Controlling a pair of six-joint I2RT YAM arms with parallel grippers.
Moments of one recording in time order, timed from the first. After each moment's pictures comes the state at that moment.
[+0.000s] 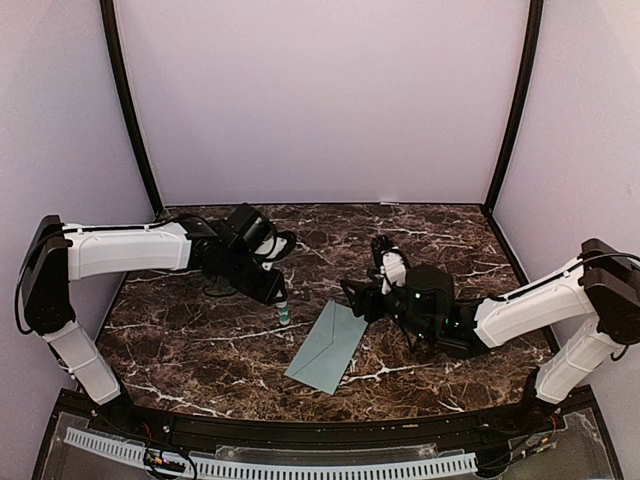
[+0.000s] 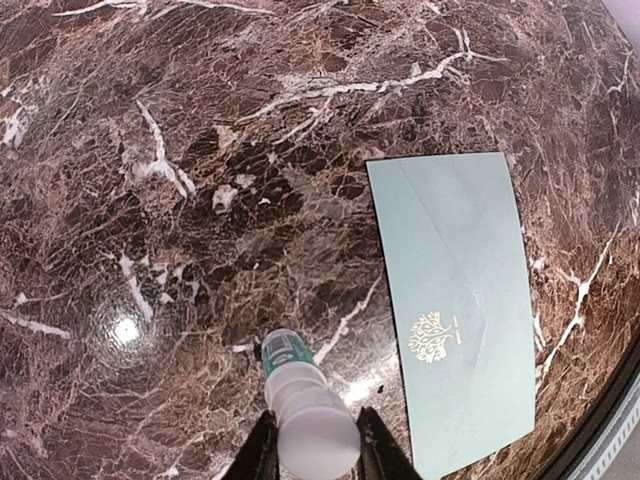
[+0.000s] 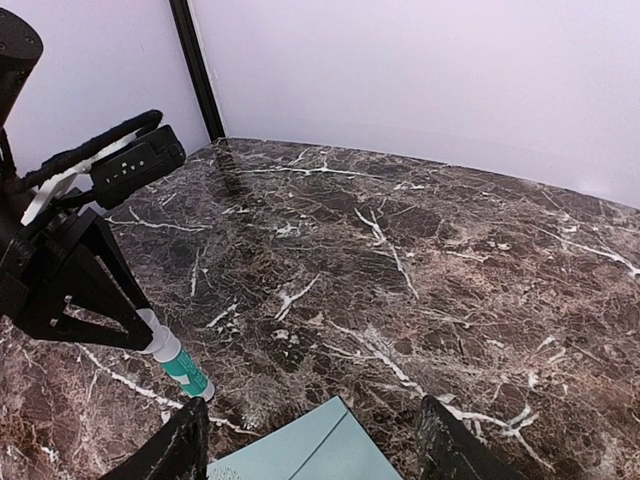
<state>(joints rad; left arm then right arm) -0.77 1.66 1.20 -0.57 0.09 -0.25 1.04 1.53 0.60 0.70 0.37 0.24</state>
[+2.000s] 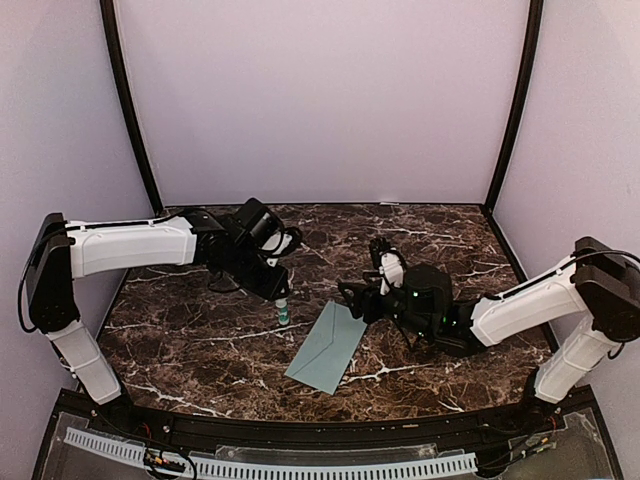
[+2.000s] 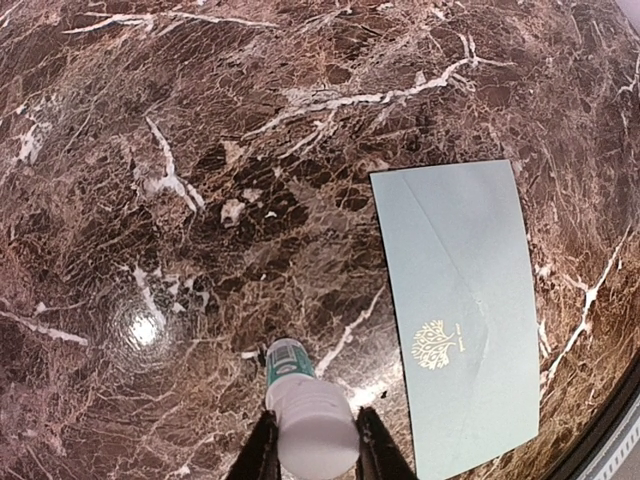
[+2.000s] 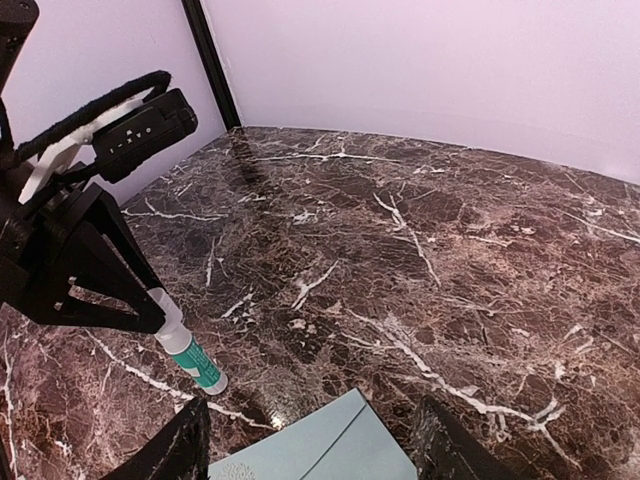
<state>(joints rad) -0.80 1.69 1.27 -0.63 0.02 -0.24 1.01 1.56 0.60 0.72 0.29 0.28</state>
